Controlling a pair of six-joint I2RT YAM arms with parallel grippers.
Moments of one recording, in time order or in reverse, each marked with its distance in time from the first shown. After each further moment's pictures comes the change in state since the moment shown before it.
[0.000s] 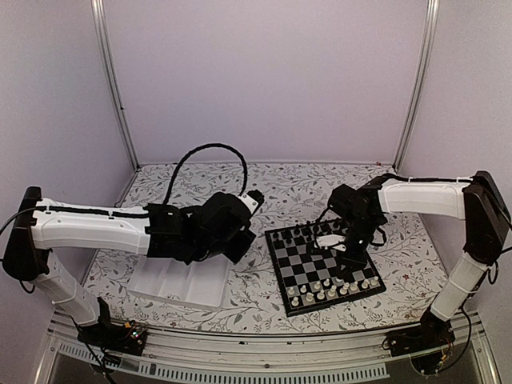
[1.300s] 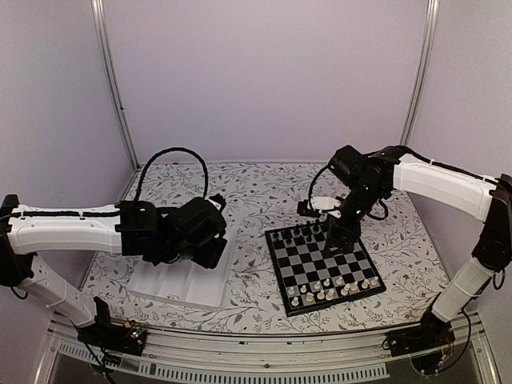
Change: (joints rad) left arm 0.021 -0.145 -0.061 -0.325 -0.011 -0.305; right arm 0.018 -0.060 0.240 -0.013 0.013 0.051
